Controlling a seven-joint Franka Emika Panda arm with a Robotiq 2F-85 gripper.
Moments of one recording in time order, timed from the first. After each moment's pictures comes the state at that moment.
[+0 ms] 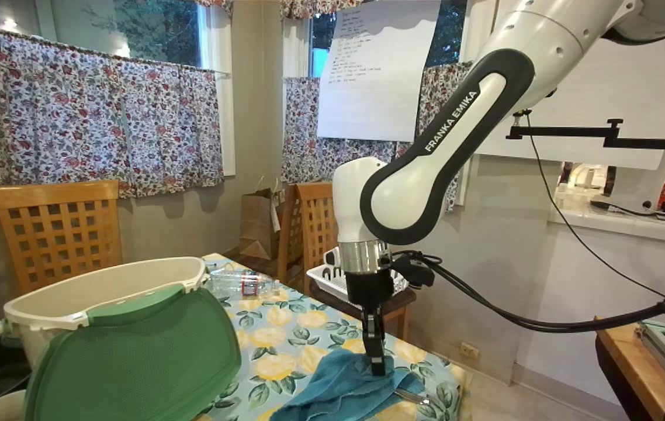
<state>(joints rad) -0.04 0.64 0.14 -1.96 0.11 2.38 -0.25</state>
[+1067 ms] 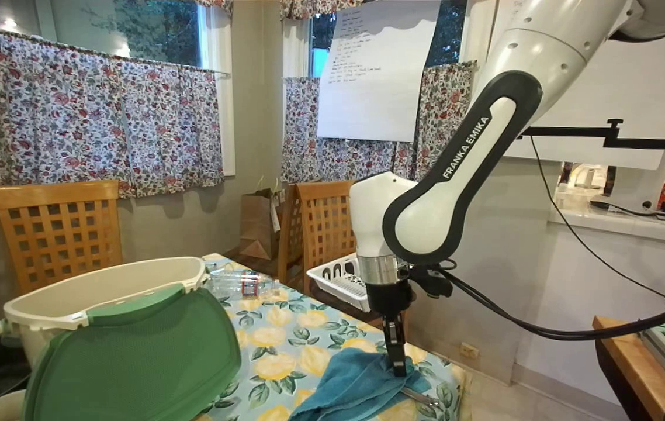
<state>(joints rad) -0.01 0.64 0.06 -2.04 0.03 2.44 -0.23</state>
